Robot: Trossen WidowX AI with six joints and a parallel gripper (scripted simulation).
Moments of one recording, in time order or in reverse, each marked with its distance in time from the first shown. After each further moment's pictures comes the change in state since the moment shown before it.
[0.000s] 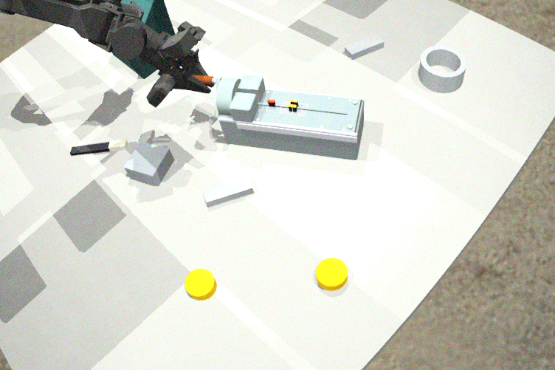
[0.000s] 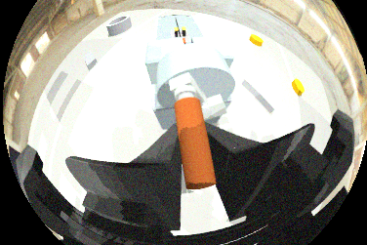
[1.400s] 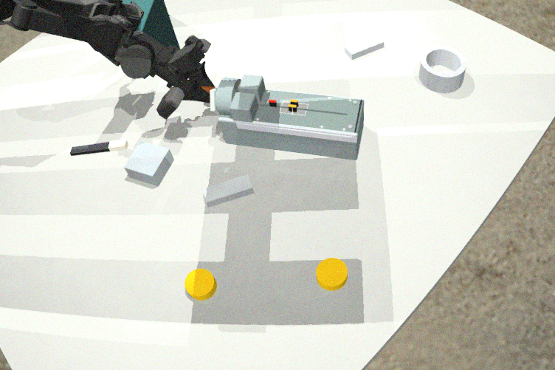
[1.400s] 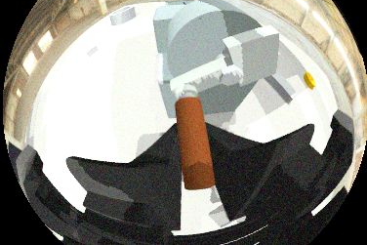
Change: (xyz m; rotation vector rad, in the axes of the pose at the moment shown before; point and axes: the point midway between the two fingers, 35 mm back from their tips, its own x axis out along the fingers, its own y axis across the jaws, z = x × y) arm 0.029 0.011 -0.030 -0.004 0.000 0.025
